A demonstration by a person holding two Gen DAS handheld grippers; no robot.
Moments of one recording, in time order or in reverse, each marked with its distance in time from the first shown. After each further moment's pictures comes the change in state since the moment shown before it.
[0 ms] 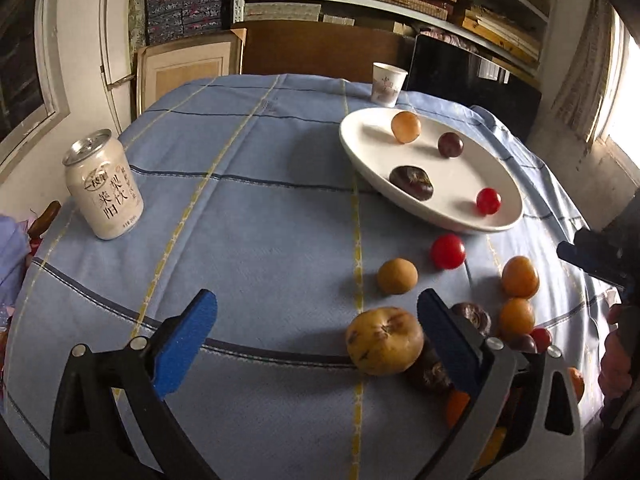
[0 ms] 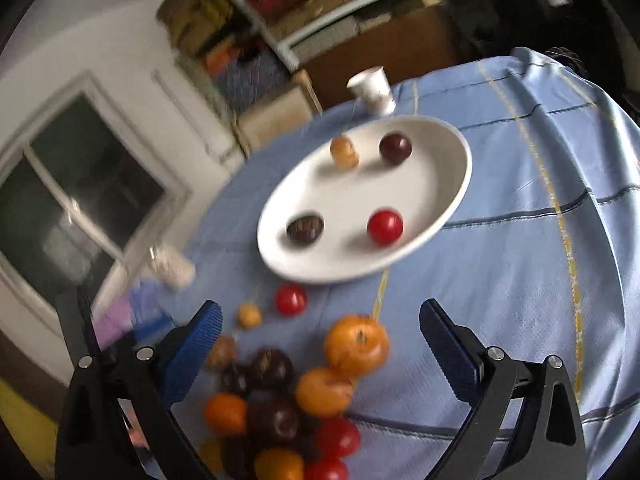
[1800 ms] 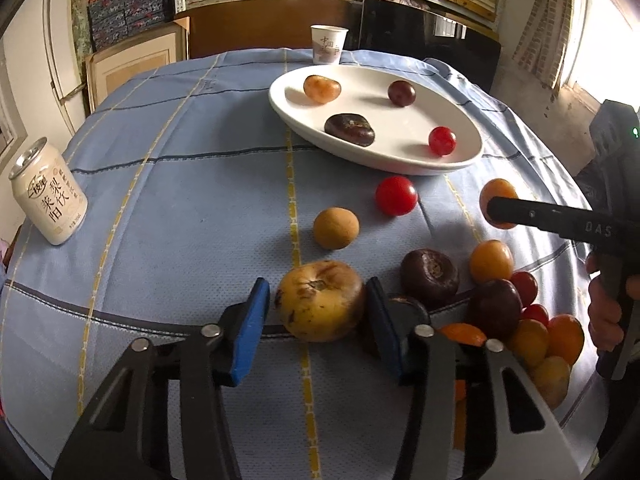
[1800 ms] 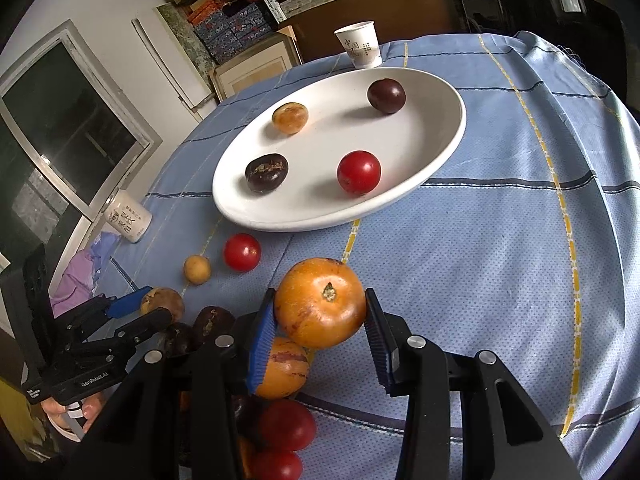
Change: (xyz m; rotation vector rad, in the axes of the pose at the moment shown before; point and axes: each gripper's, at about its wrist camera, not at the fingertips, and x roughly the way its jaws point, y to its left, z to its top) left arm 0.016 -0.035 -0.015 0.158 0.093 -0.089; right arm 0.024 -0.009 -0.016 -0.020 0.120 -0.107
